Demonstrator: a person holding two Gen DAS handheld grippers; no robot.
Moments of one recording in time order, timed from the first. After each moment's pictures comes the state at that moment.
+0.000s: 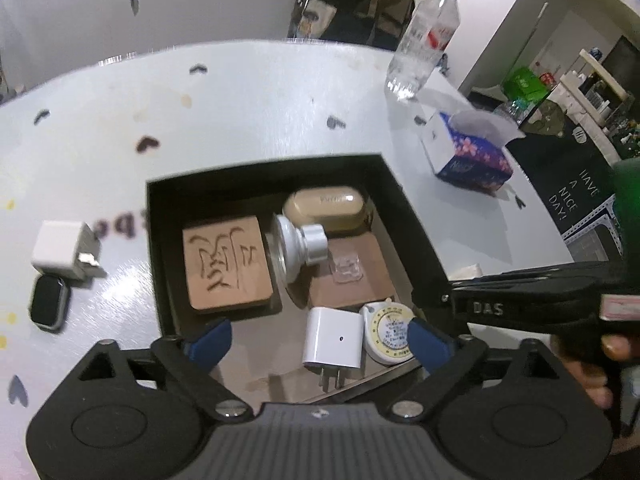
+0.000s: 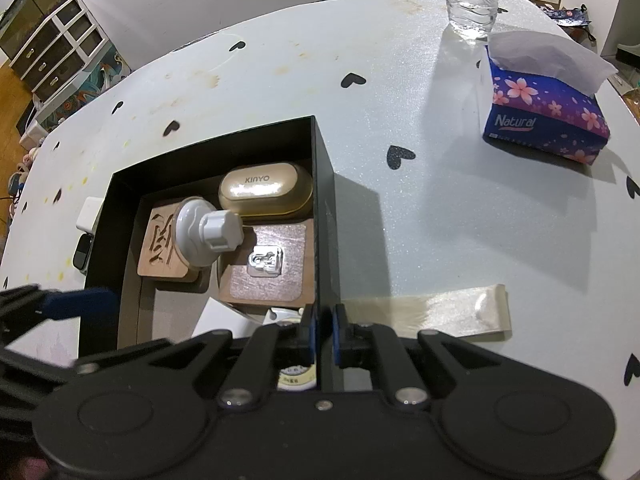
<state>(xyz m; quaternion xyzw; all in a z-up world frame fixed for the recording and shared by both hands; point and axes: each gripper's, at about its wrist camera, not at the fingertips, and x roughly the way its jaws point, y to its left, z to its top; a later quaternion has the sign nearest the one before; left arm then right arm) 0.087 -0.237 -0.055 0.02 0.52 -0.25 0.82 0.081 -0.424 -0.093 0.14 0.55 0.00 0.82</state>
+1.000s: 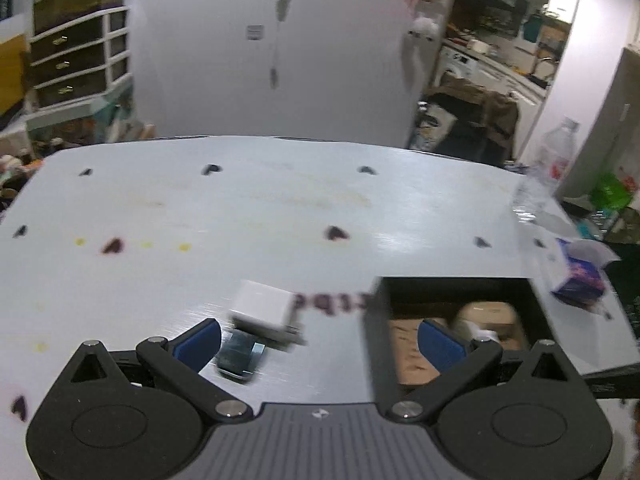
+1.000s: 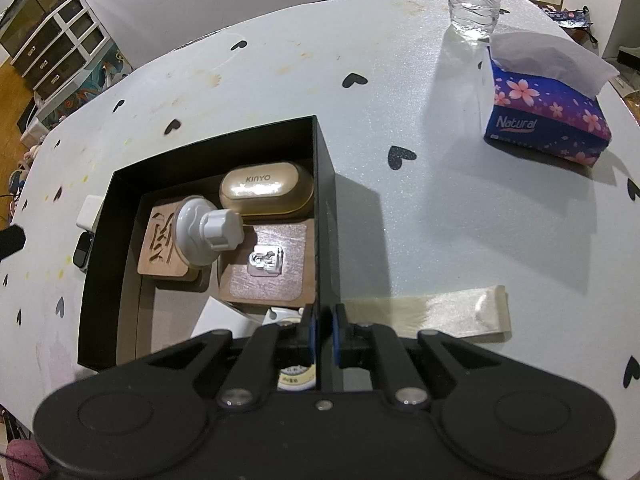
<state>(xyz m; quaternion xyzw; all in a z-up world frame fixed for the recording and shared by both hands) 0.107 -0.113 -0.026 -0.01 0.41 -0.09 0.91 0.081 -0.423 -0.093 0.14 0.55 0.00 0.82</state>
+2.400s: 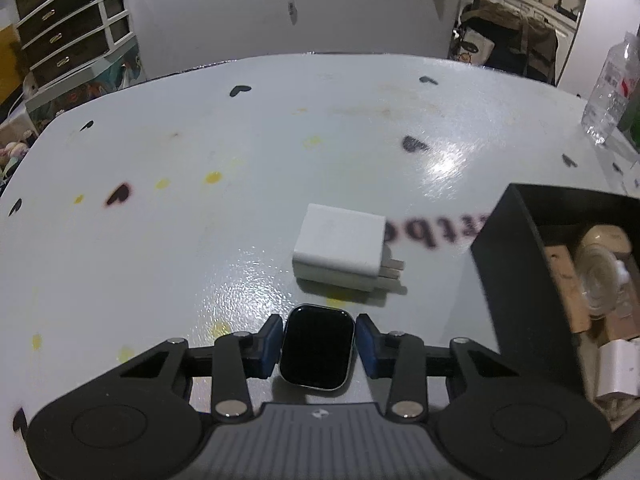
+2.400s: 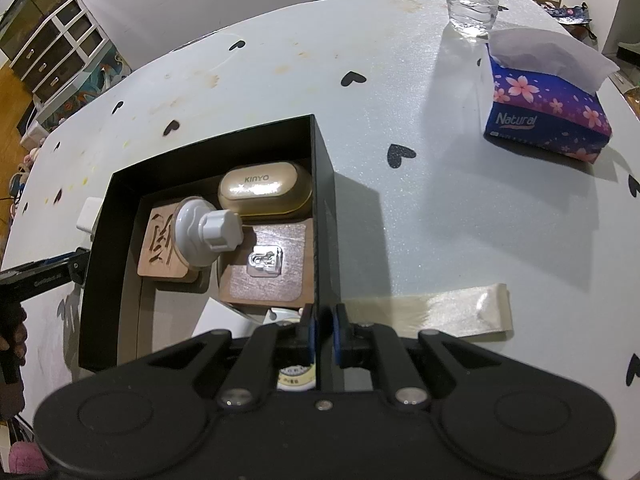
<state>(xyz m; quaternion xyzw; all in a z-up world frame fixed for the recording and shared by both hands) 0.146 -0.092 -0.109 0.05 0.48 -0.06 0.87 0.082 -0.426 -0.096 0.14 0.55 0.01 0.82</state>
